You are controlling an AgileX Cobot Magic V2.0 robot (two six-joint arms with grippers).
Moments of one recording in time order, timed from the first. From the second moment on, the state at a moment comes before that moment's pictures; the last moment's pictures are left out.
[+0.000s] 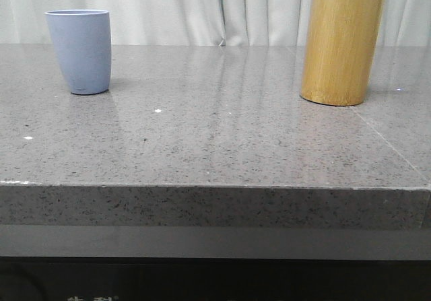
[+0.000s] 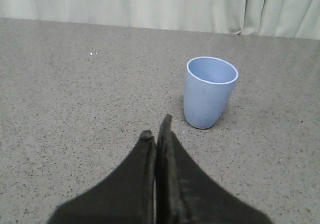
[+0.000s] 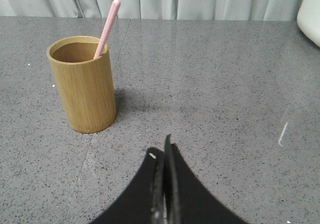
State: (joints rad) left arm -0.08 0.54 -0.66 -0.08 0.48 0.01; right arm 0.00 0.41 -0.65 -0.01 0.59 0.07
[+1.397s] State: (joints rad) left arm -0.21 1.49 -1.51 -0.02 0.88 0.09; right arm 0.00 0.46 -0.65 0.01 0.63 0.05
